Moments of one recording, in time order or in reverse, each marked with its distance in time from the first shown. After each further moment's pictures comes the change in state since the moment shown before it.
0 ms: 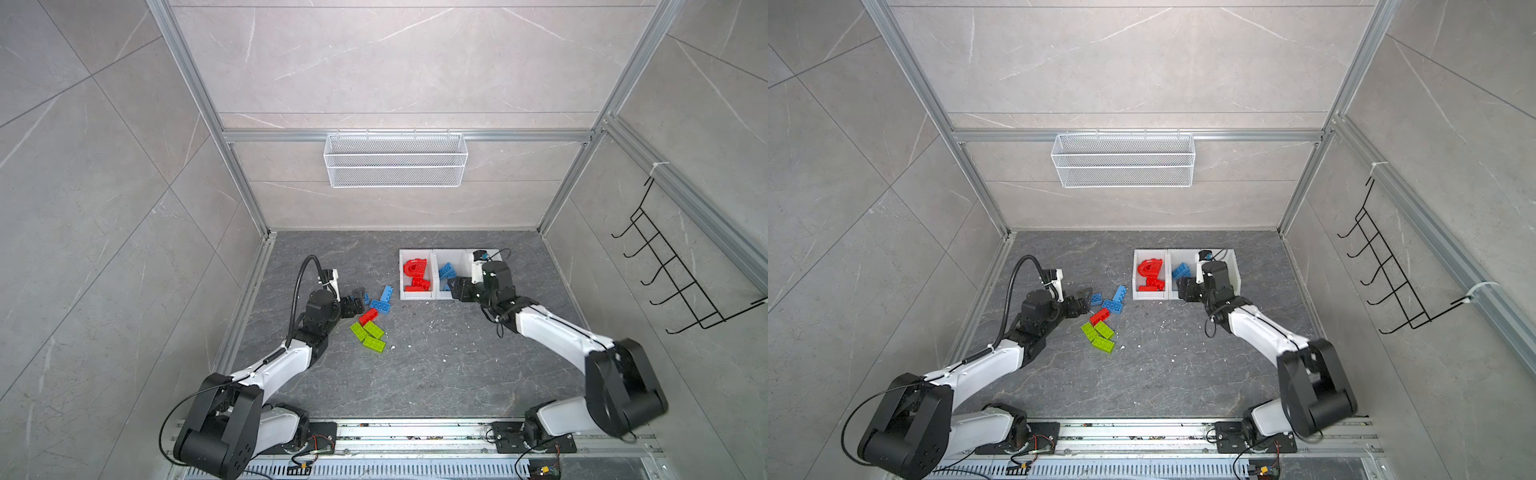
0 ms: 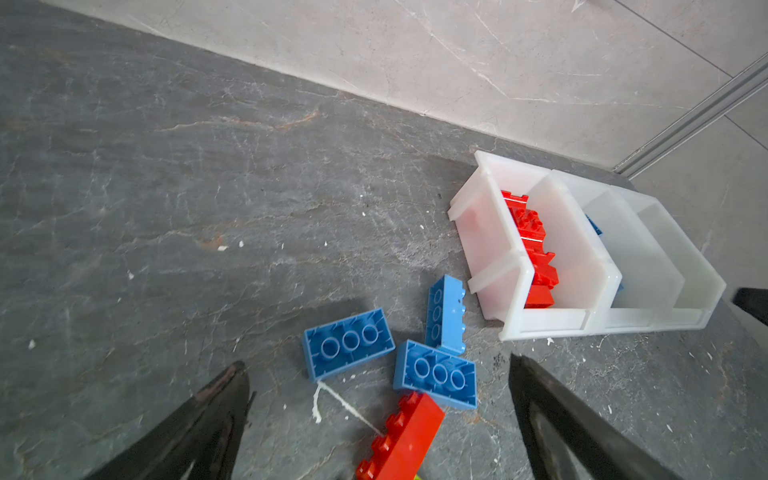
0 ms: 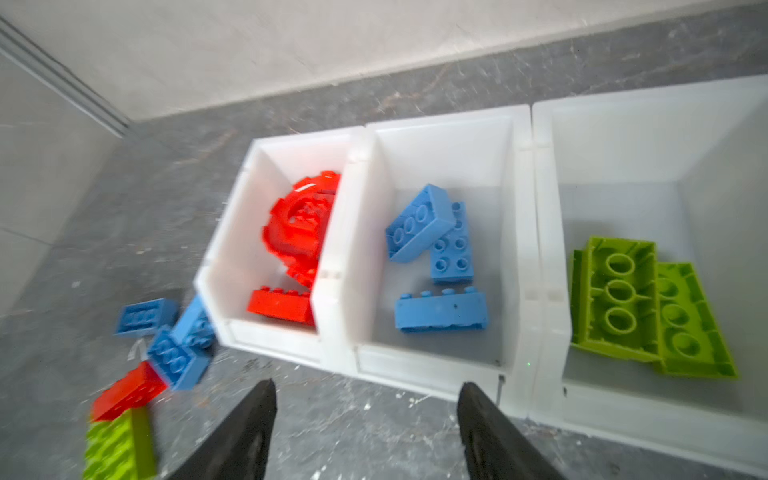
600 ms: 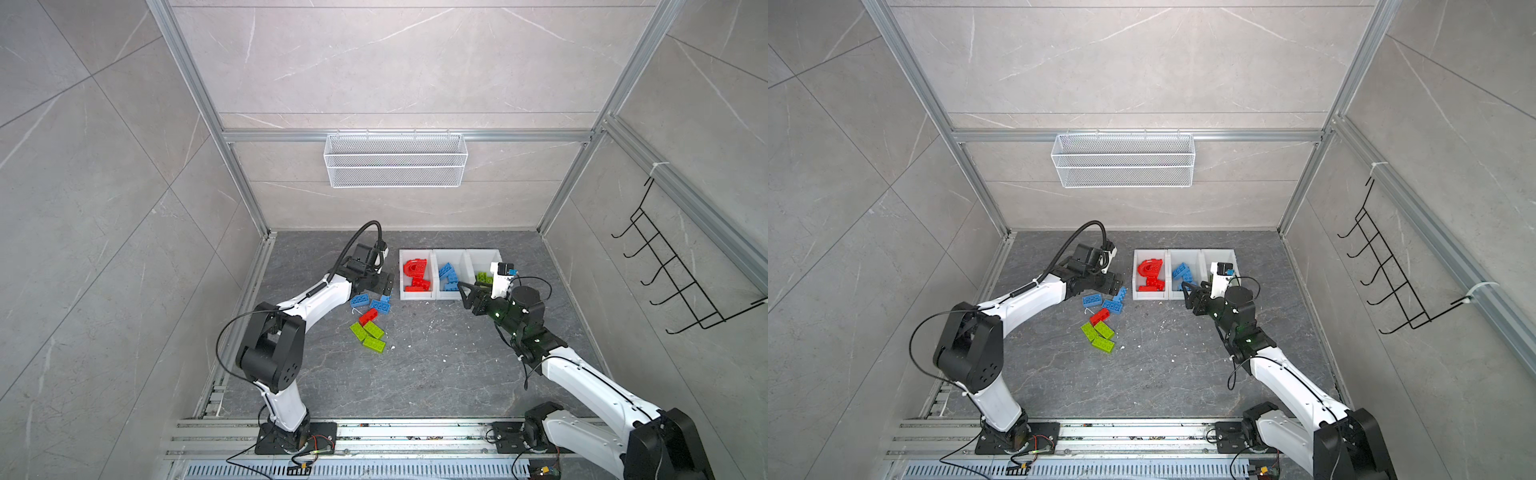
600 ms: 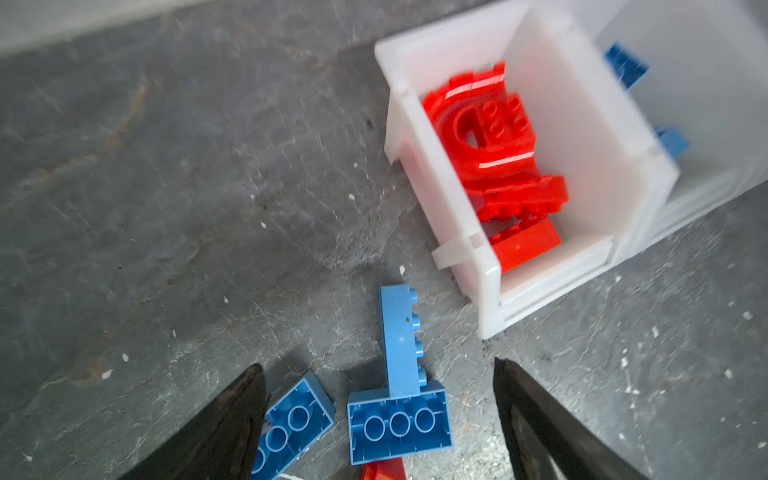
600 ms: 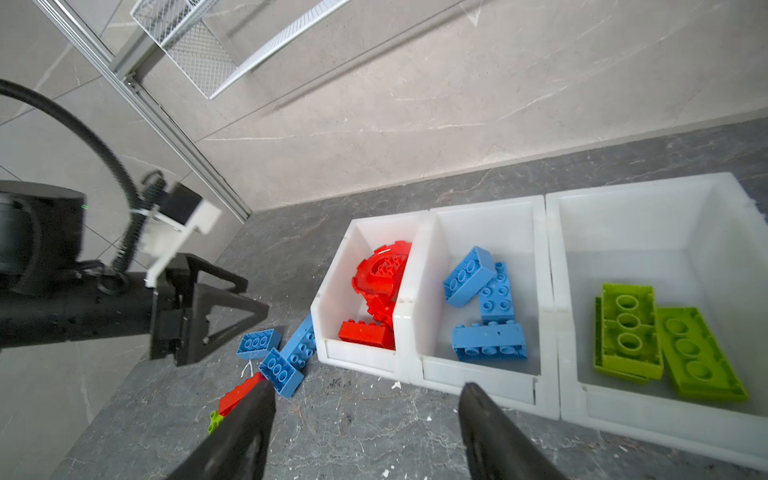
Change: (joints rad) left arm -0.129 0.525 0.734 -0.690 0.023 0.353; right arm 0.000 -0.304 -0.240 0.220 -0.039 0.057
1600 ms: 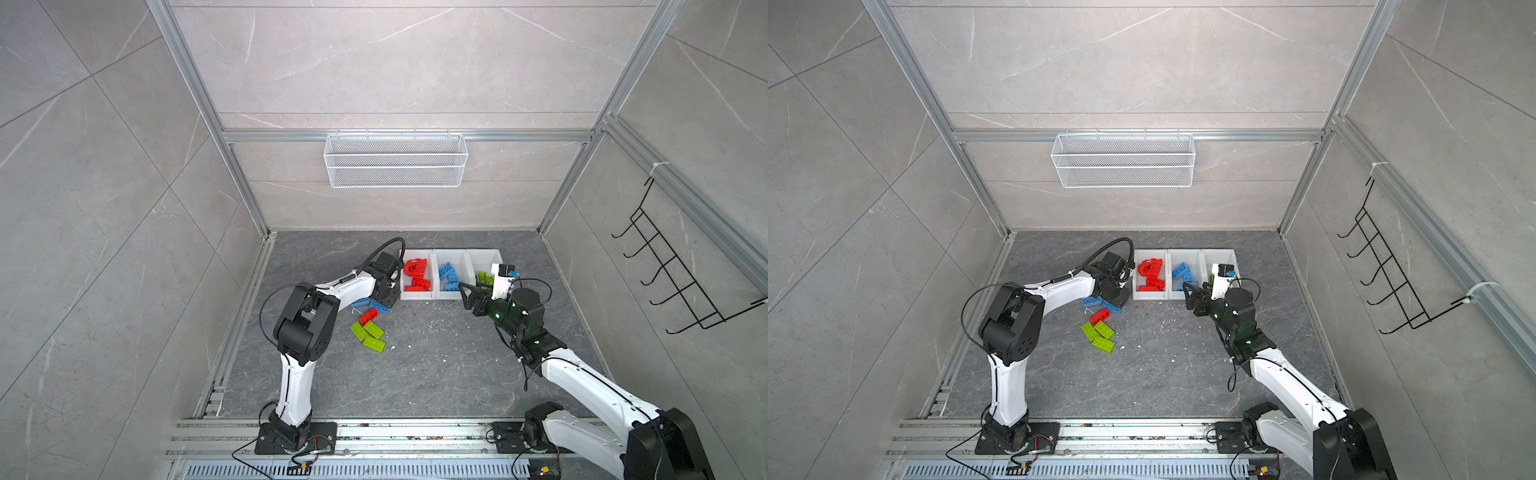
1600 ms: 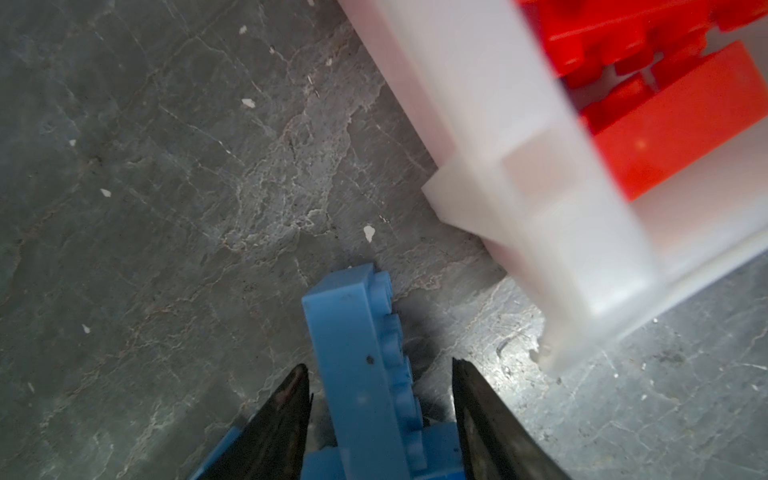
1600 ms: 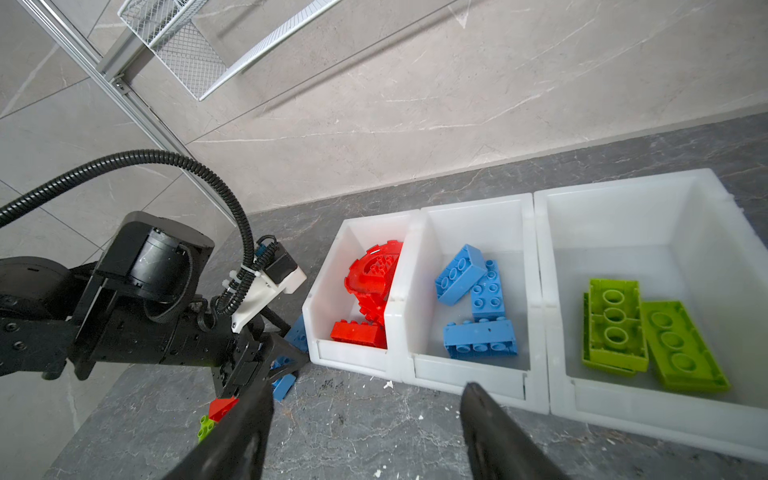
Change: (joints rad) left arm -0.077 0.252 0.151 -0.135 -0.084 0.102; right arm 0.000 0.008 -0.013 0.007 0.022 0.000
